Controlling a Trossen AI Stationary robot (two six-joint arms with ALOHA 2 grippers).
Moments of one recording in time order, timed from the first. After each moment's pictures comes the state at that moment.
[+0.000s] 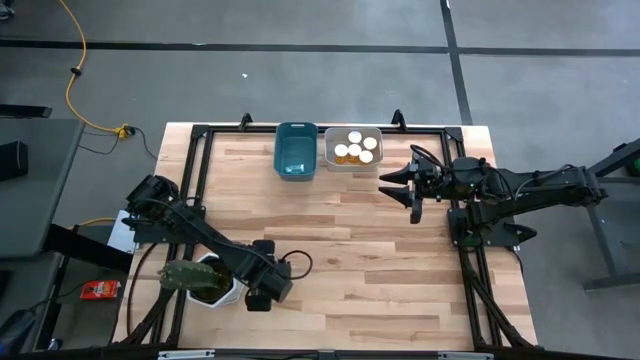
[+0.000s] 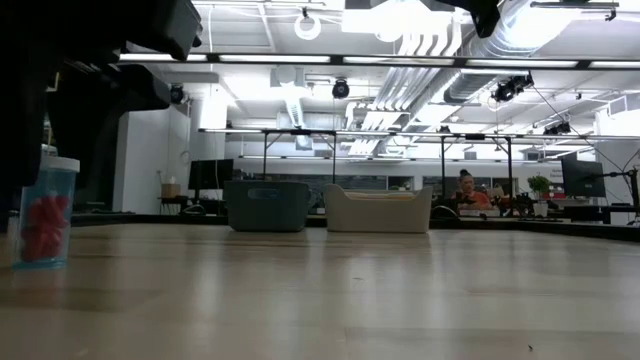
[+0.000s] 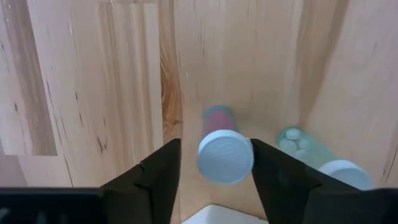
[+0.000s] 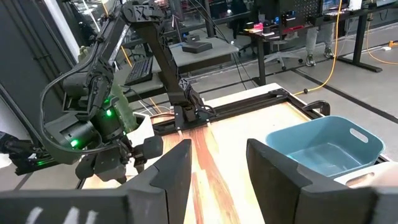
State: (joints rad) left arm -0.44 1.80 1.22 -0.93 -0.07 -0.55; right arm 0.05 0.79 0.73 -0.04 0.16 0.23
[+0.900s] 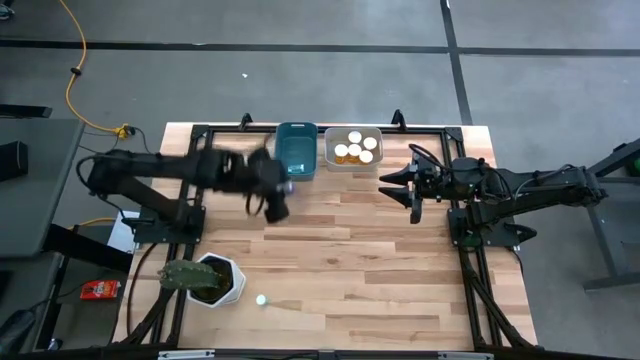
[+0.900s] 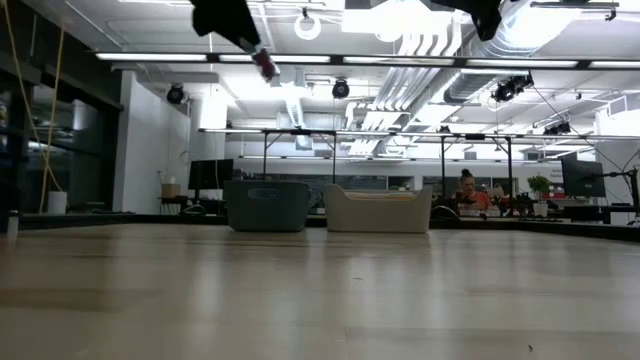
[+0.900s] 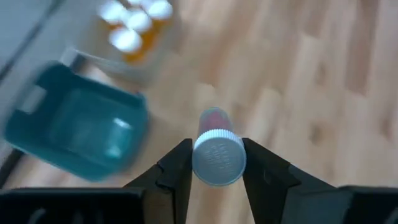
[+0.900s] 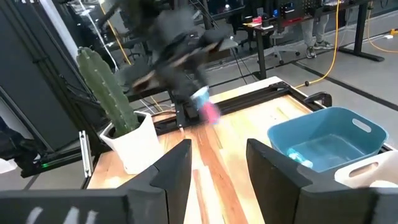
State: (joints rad) left arm 0.06 1.36 1.34 -0.92 -0.31 -0.29; right arm 0.05 0.79 0.73 -0.06 0.16 0.27
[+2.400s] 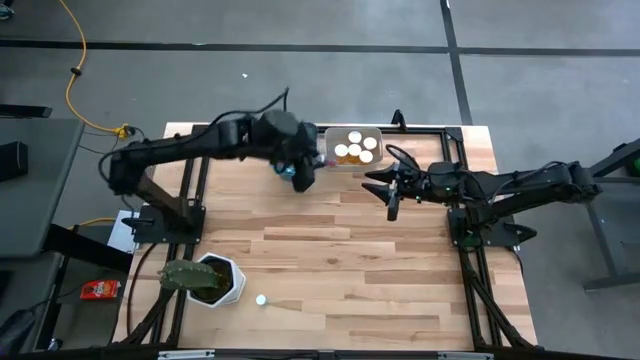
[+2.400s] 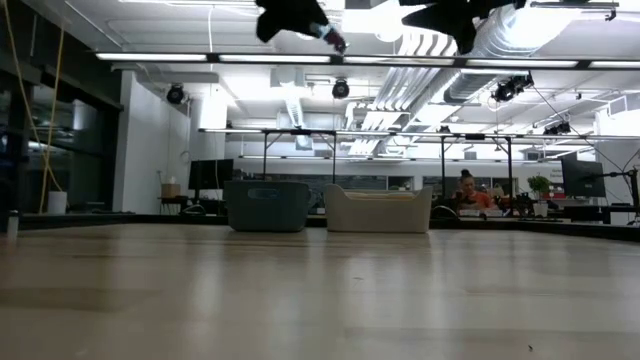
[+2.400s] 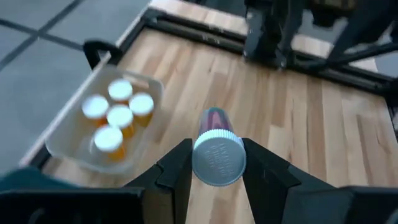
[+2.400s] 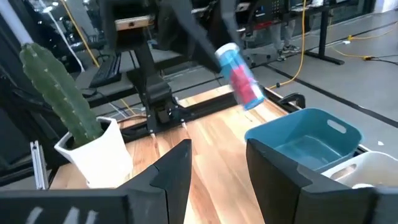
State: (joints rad) left arm 0.33 1.52 1.56 -0.67 0.00 -0.12; right arm 0.05 0.97 0.73 0.09 0.28 0.25
